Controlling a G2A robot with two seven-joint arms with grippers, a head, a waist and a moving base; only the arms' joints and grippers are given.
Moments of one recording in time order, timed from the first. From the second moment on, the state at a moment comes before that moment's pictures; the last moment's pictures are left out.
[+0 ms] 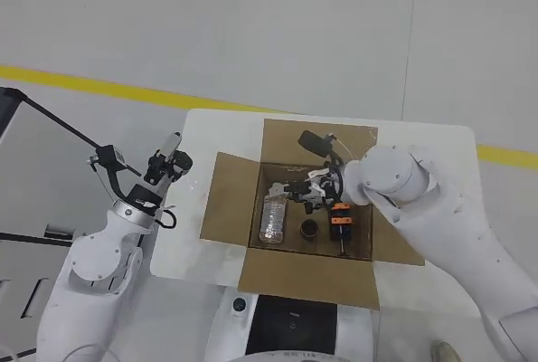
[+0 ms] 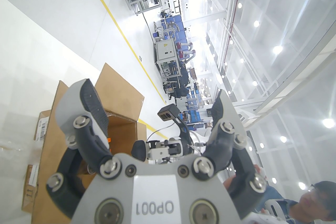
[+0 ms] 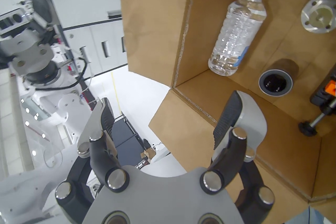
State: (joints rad) left arm 1.76 -1.12 -1.66 -2.06 -0.21 -0.07 -0.28; right arm -0.76 -1.11 0.72 -1.71 -0.05 0.75 1.09
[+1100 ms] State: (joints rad) left arm 1.76 -1.12 -1.66 -2.06 -0.21 -0.07 -0.28; right arm -0.41 -1.29 0.17 -1.53 0.08 1.01 0.81
